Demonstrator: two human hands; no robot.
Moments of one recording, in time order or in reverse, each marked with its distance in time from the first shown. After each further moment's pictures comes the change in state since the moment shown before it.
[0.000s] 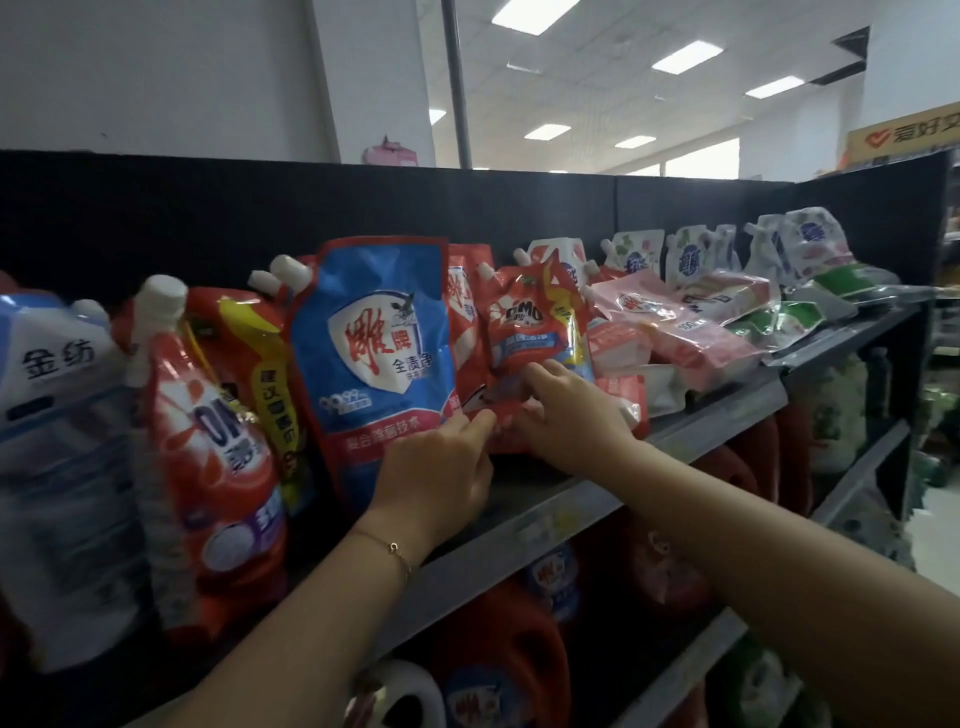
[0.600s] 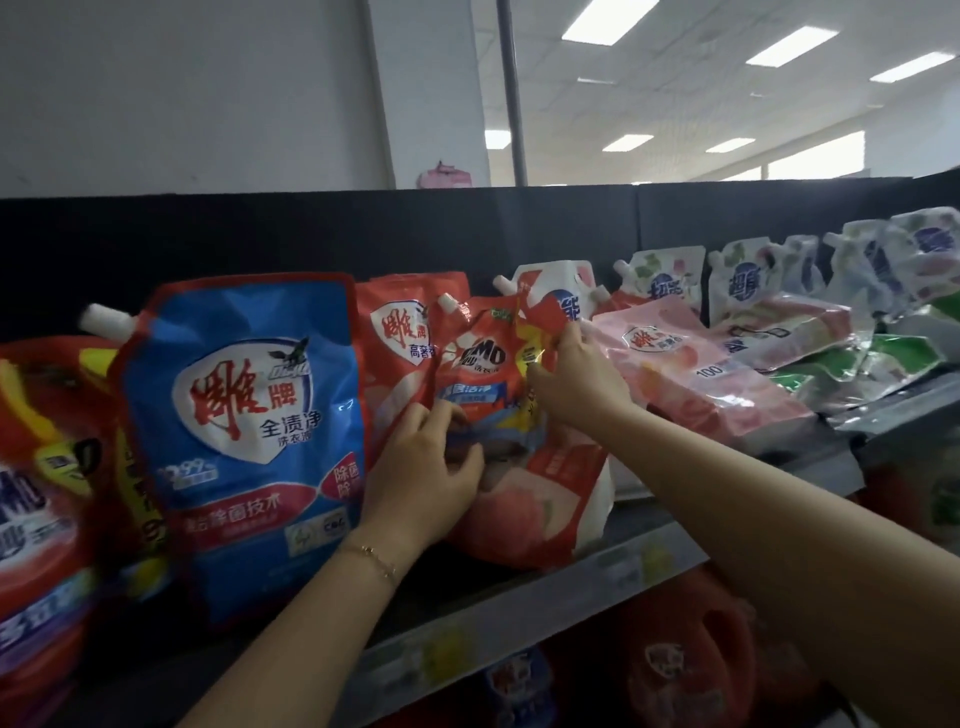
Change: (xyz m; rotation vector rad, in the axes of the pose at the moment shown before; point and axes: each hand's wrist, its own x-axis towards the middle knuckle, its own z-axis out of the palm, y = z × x) left_hand 0.110 0.036 0.083 -0.179 0.040 -0.493; right_hand 0.114 0.143 0.002 0.254 -0.015 0.257
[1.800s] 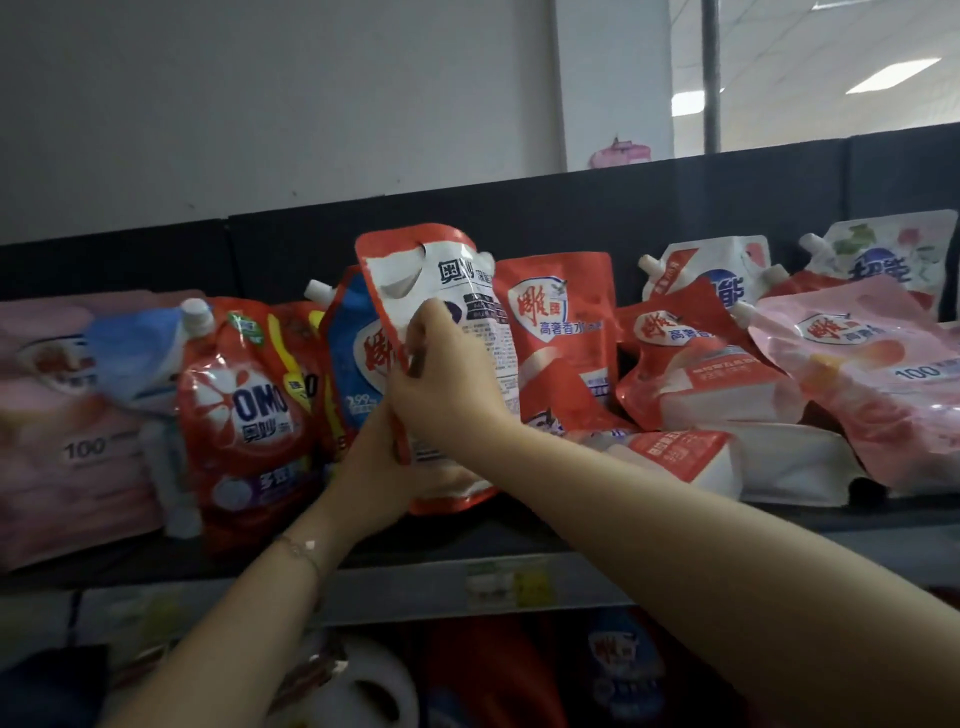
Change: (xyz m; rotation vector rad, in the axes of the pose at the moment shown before) left_hand -0.085 -0.004 -0.101 -0.384 0.089 -0.276; right_hand -0.115 -0.157 0.016 0.719 -0.246 -0.537
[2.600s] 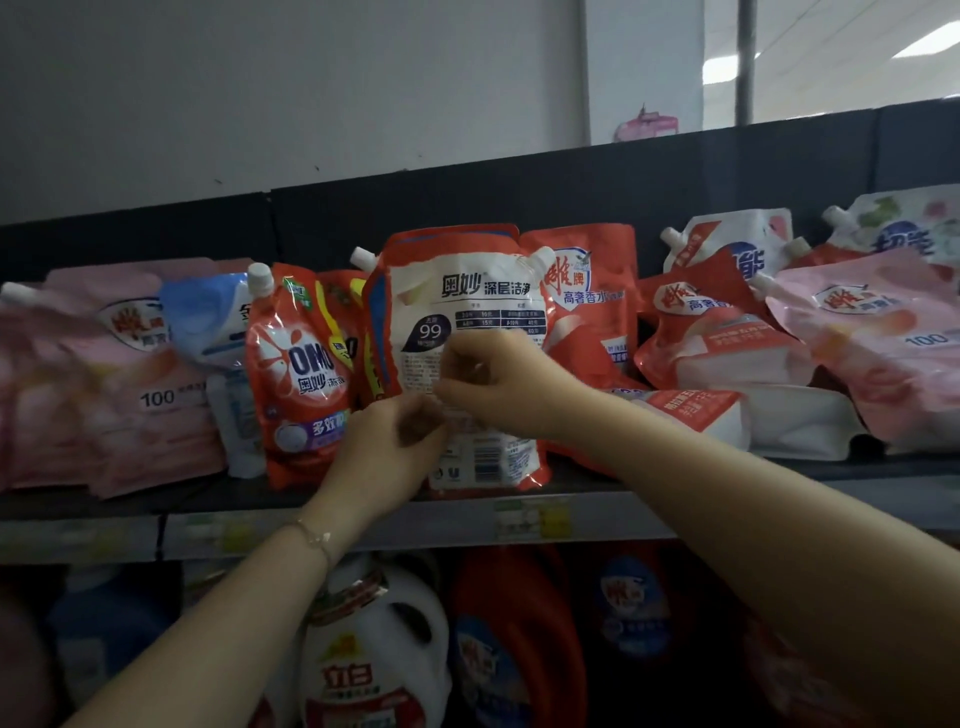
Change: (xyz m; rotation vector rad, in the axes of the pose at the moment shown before) left_hand -0.045 0.005 -0.023 0.312 0.083 0.032; right_hand -0.030 0.008 -0.026 -0.139 -0.352 -0.278
